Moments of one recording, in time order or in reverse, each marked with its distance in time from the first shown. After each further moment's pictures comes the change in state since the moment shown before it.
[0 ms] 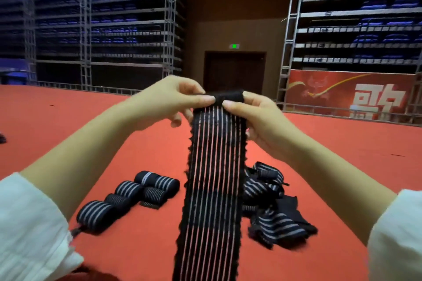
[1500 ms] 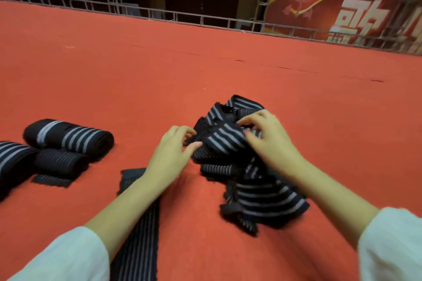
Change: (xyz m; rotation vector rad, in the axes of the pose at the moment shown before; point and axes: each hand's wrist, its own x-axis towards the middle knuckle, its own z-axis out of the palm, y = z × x) left_hand 0.102 -0.334 0.250 0.283 0.074 -0.121; right_hand 0.013 0.301 -0.167 -1.046 0.232 0.240
